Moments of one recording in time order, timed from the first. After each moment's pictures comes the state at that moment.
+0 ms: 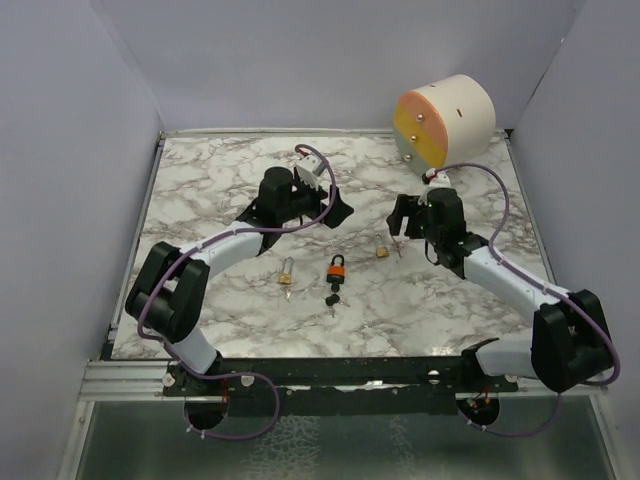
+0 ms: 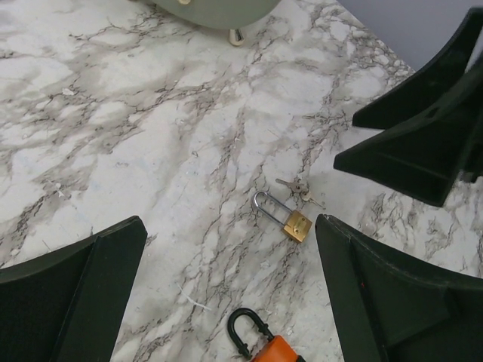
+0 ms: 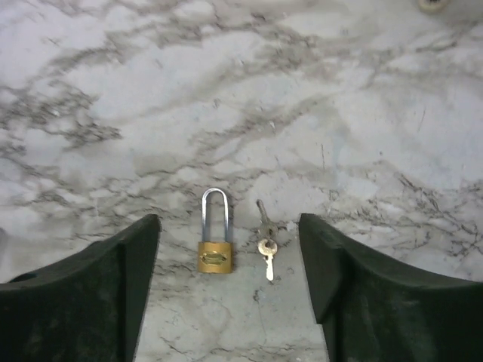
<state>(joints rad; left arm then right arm) -0.52 1.64 1.00 0.39 0.43 -0.23 0.39 1.35 0.73 0.06 0.10 0.30</state>
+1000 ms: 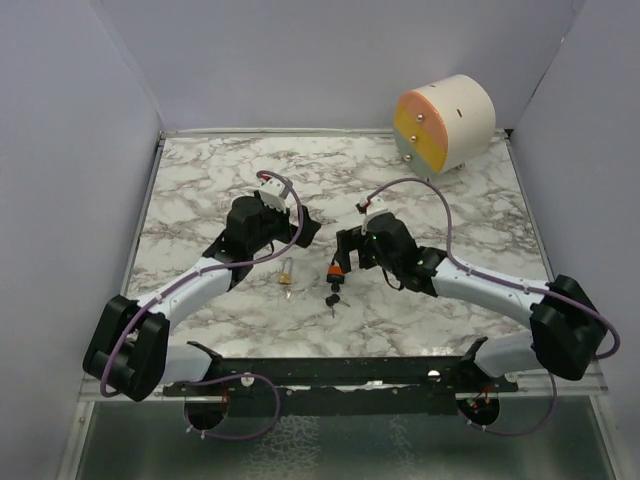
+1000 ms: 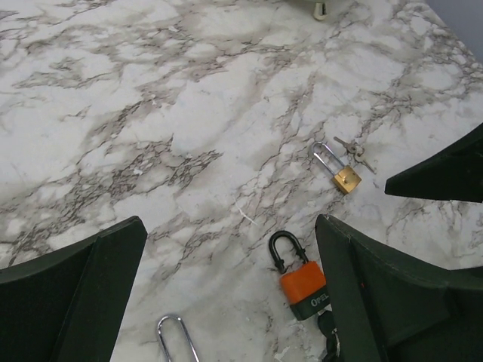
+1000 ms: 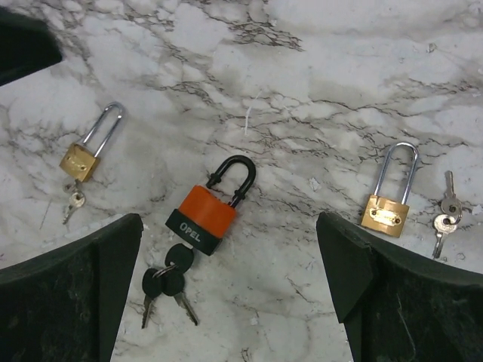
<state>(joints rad) -0.46 1.31 0.70 0.33 0.26 -0.23 0.79 1.31 0.77 0.01 0.19 0.32</state>
